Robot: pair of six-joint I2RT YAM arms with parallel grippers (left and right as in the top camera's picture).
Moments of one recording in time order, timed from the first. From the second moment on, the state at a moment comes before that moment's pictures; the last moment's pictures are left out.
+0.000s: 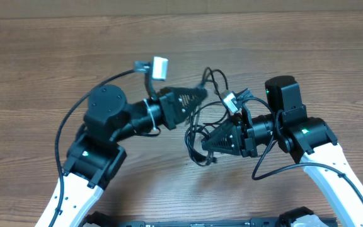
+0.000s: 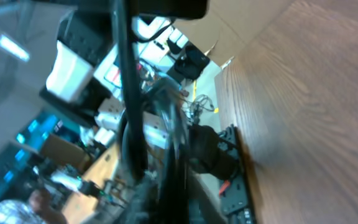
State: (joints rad) left arm -0.44 1.07 1.00 -0.01 0.71 -0.94; right arm 0.32 1.21 0.96 -0.58 -1.46 0.03
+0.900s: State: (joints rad) left arm -0.39 1.07 1.00 -0.58 0.70 -0.66; right arm 0.32 1.21 0.96 -0.58 -0.94 0.44
